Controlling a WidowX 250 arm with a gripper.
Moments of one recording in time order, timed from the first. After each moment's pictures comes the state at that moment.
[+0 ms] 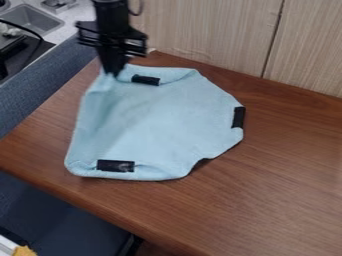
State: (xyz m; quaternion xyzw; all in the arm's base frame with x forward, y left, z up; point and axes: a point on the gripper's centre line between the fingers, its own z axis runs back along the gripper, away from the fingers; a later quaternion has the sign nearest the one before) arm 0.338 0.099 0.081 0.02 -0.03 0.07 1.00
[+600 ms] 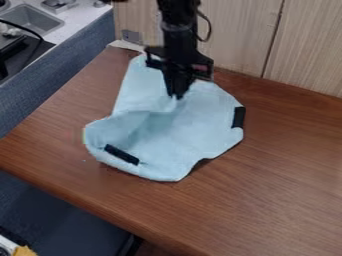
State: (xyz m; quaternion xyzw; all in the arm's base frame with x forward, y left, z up) arm 0.371 0.022 0.041 -0.02 -0.04 0.00 1.00
